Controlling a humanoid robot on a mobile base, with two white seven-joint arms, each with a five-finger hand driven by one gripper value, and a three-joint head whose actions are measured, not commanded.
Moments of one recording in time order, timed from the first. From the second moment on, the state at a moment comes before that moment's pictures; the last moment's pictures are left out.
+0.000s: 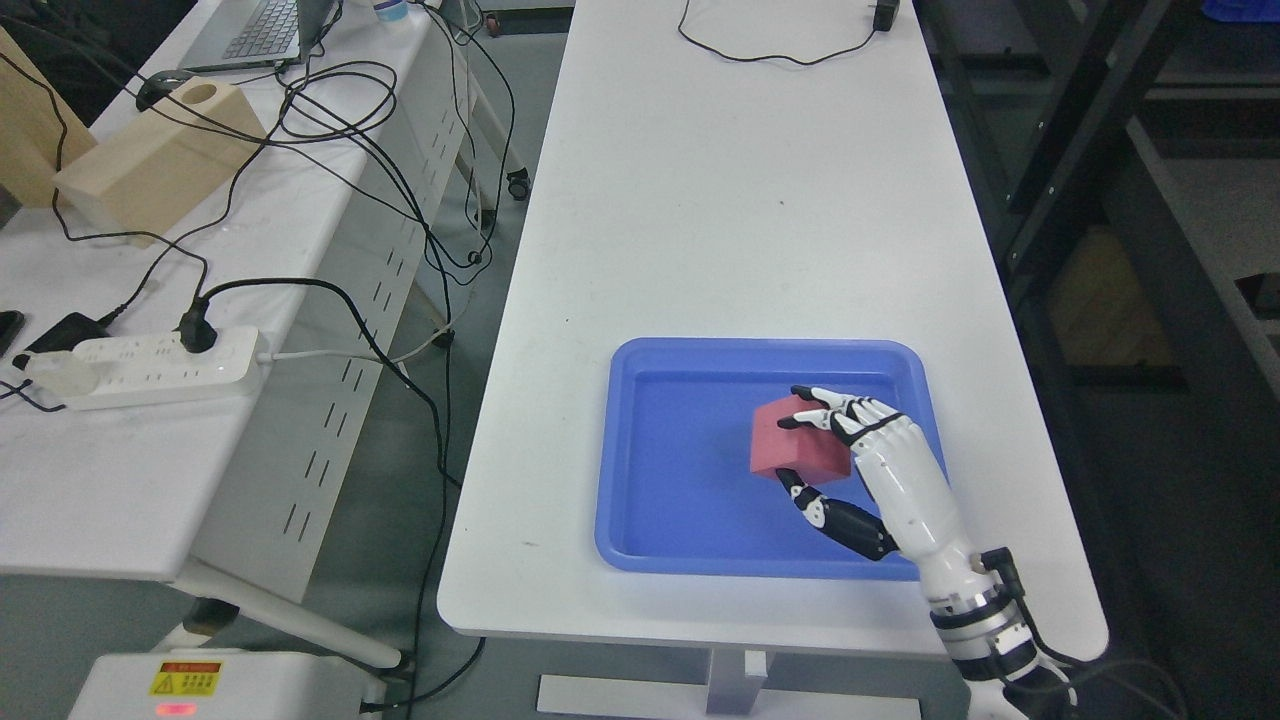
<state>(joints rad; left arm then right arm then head) 0.00 0.00 -0.08 0.00 0.13 0.01 0.18 0.20 -0.02 0.06 -1.63 0.99 -0.67 -0.24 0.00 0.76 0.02</state>
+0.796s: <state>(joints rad) 0.00 0.00 -0.08 0.00 0.13 0.01 0.18 0.23 -0.04 0.06 -1.63 1.03 -0.61 -0.18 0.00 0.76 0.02</state>
